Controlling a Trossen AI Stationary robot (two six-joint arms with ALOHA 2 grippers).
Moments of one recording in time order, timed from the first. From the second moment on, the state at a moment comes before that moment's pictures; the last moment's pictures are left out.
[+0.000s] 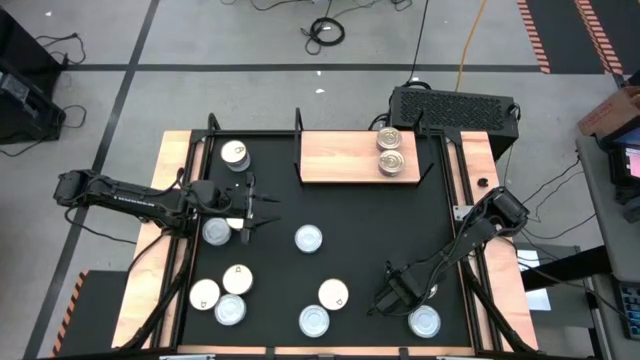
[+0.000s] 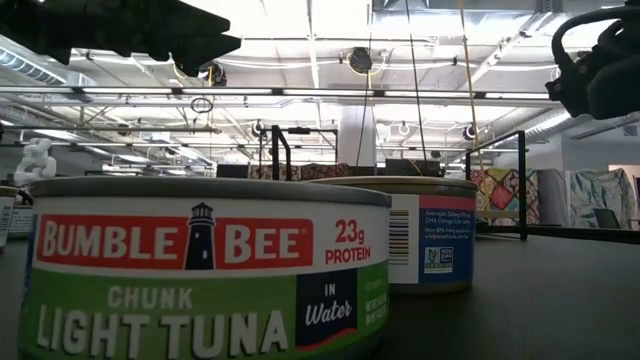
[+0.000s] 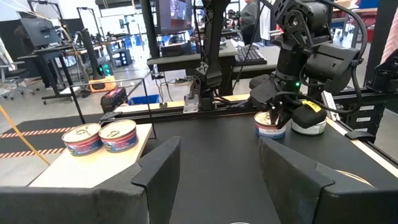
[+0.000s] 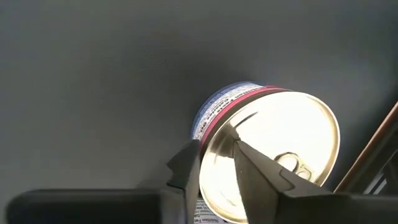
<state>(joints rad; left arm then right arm) -0.04 0.87 0.36 0.49 0.00 0.11 0.64 1.84 1.22 -1.13 -0.11 1.80</state>
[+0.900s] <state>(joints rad) -0.04 0.87 0.36 0.49 0.00 0.12 0.58 1.85 1.32 -1.23 0.01 1.55</state>
